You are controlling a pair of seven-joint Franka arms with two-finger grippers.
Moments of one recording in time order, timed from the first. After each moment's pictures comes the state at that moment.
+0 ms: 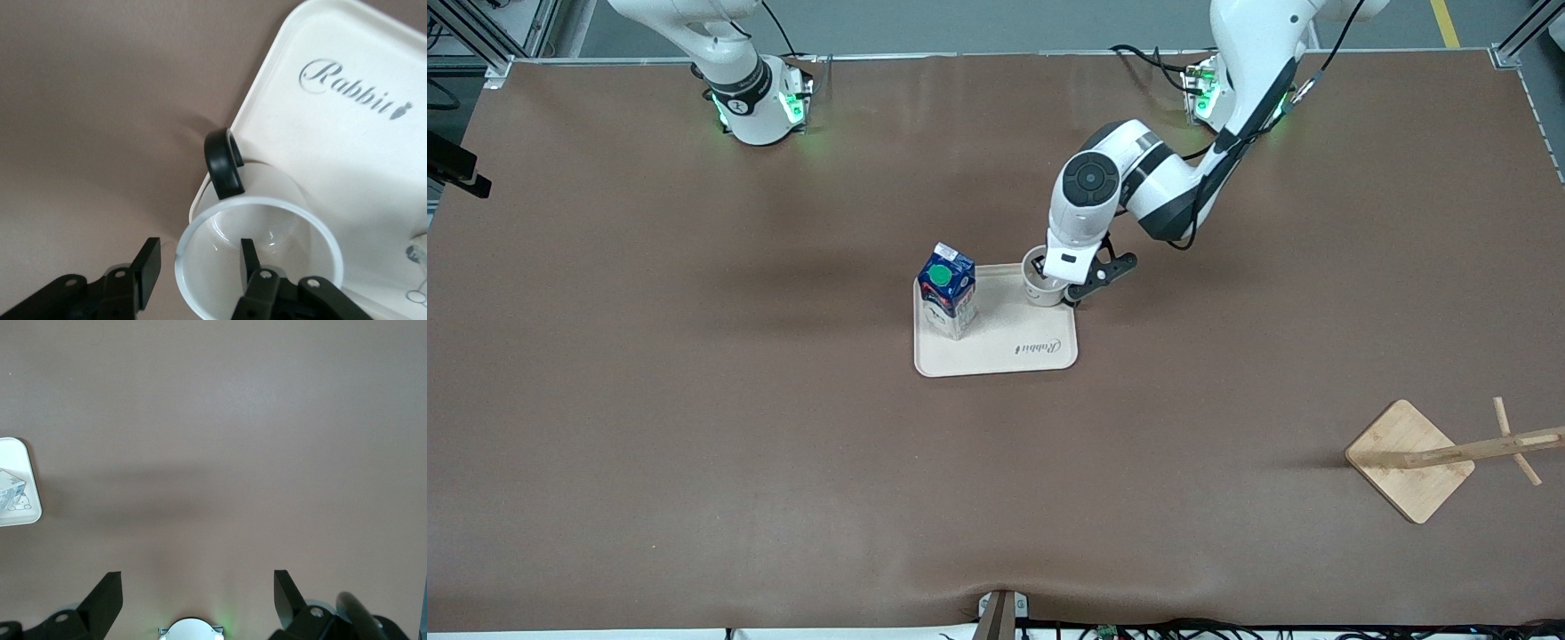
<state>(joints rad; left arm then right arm) -0.34 0.43 -0.45 -2.02 0.11 2.29 -1.36 0.01 0.00 -0.14 -1.41 -0.02 1.33 -0.10</state>
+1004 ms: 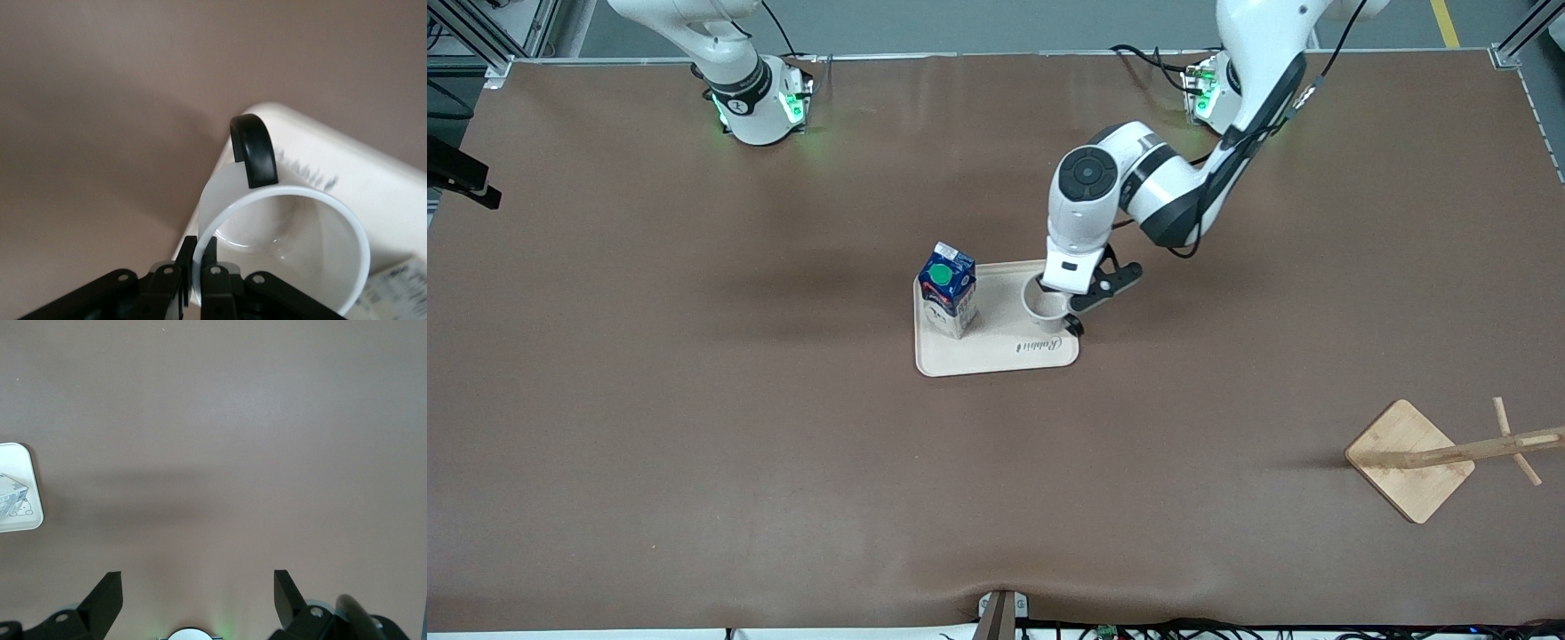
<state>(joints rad) -0.29 0.38 -0.44 -1.91 0.27 2.23 -1.38 0.03 0.01 -0.13 -1.41 -0.02 1.36 -0.10</state>
